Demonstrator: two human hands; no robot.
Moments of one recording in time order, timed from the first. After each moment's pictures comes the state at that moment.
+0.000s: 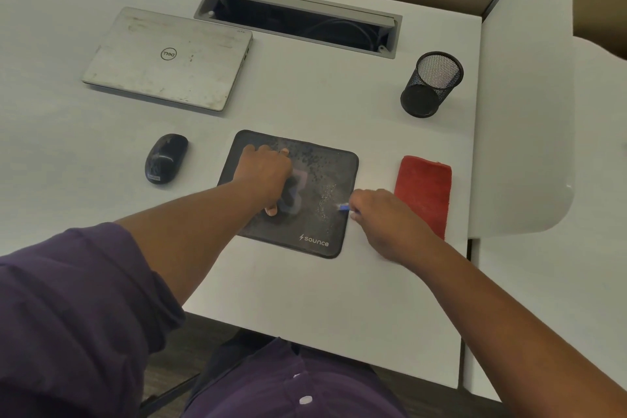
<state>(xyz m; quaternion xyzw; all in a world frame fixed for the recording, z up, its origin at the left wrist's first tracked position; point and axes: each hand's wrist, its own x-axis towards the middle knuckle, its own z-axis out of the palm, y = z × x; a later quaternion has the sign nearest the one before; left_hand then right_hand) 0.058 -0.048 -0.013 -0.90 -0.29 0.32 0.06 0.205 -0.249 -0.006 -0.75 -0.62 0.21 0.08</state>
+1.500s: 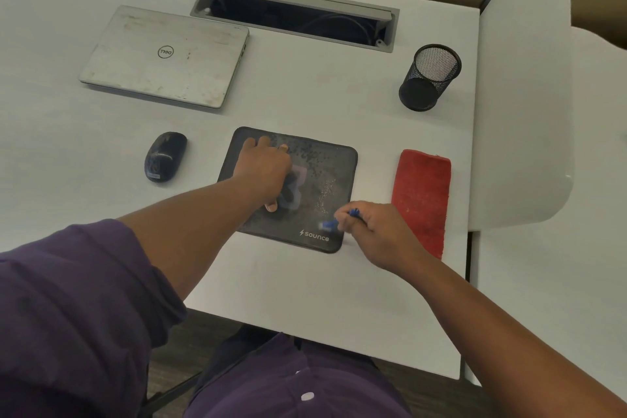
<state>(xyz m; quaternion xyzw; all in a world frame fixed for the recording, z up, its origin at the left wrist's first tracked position) 0.058 -0.047 -0.022 -0.90 -0.28 0.31 0.09 0.178 -0.267 -0.009 -0.74 -0.47 0.37 0.31</state>
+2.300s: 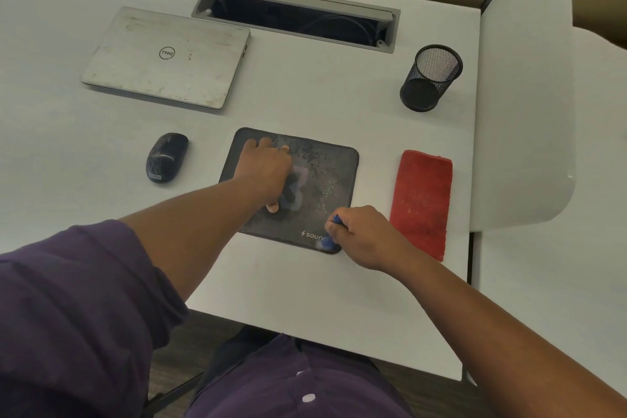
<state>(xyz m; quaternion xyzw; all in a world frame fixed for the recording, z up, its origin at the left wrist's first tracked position) 0.058 -0.047 -0.020 -0.91 -0.28 0.30 0.09 0.167 -0.251 -0.008 -0.75 -0.51 0.38 0.18</state>
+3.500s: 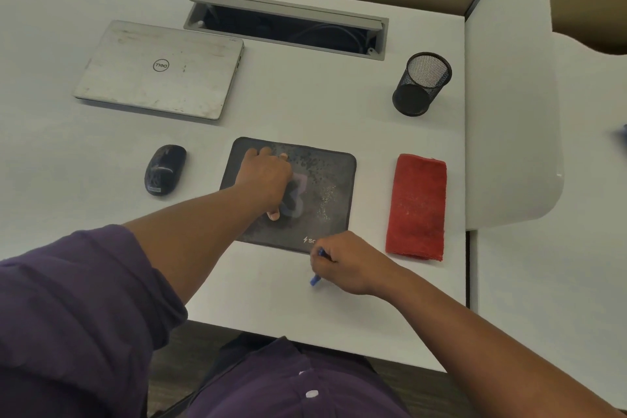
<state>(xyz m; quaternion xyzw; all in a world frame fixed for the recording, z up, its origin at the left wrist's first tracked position) 0.059 -0.046 -0.008 -0.92 -0.26 0.30 0.08 0.131 -0.255 -0.015 -0.70 -0.53 0.44 0.18</state>
